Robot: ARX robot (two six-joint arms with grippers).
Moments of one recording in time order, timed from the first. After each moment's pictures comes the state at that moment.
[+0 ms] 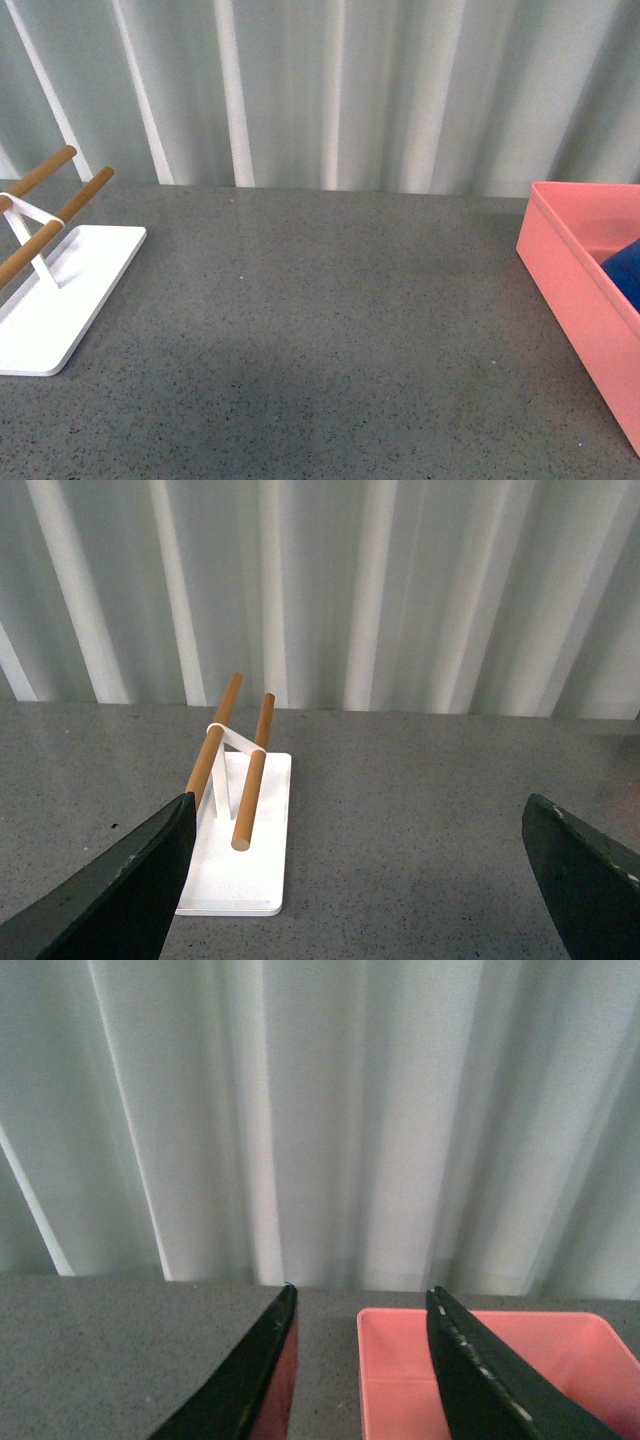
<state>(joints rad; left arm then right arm) 0.00 0.00 0.02 0.00 0.00 0.00 0.08 1.40 0.48 0.94 0.07 -0.01</state>
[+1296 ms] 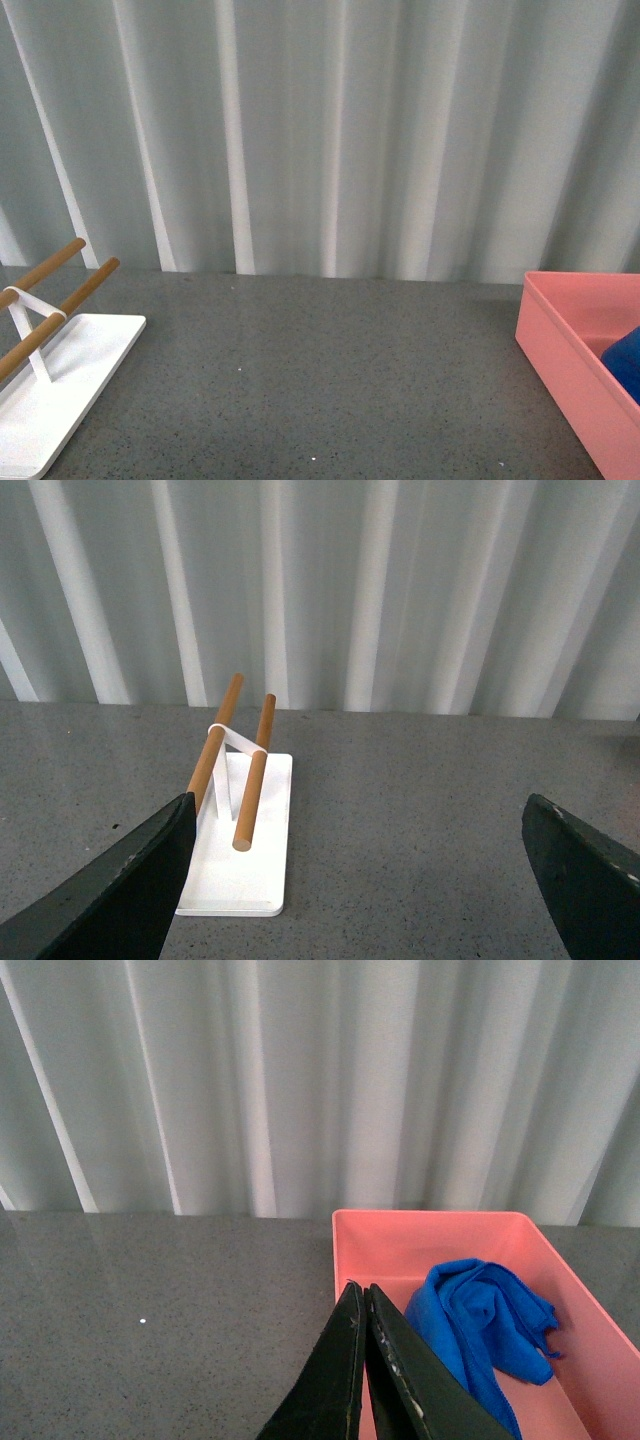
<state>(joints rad) 0.00 0.00 0.02 0.00 0.00 0.00 0.00 0.51 0.02 0.50 0.00 -0.01</state>
